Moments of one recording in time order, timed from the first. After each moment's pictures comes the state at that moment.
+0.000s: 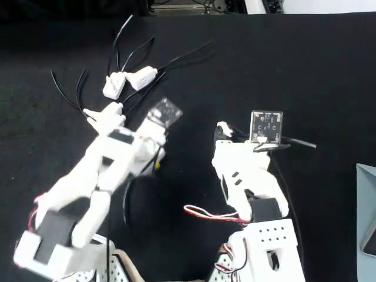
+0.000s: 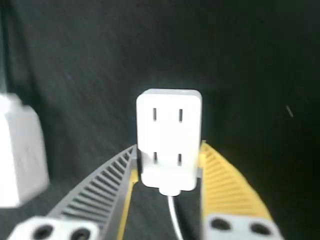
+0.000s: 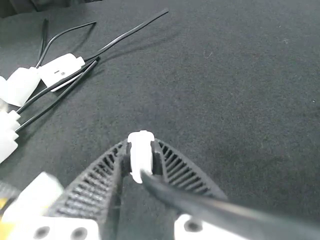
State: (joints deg) left arm 13.2 -8.3 44.3 43.7 -24.7; right arm -7.3 -72.8 82.3 28.9 -9.5
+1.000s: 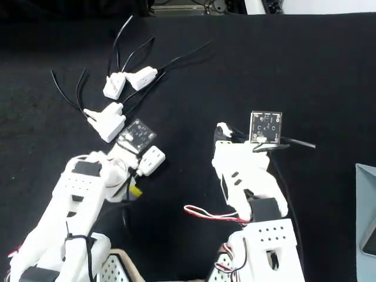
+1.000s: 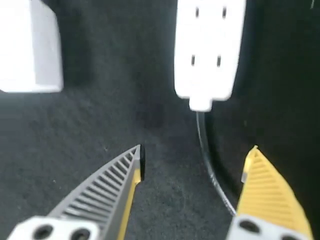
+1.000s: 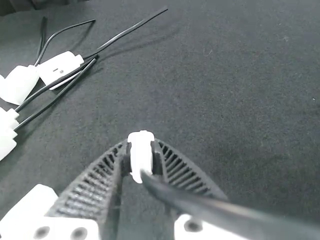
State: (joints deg) left arm 3.2 -36.6 66.4 48.8 -33.5; right arm -7.2 -72.8 82.7 28.9 -9.5
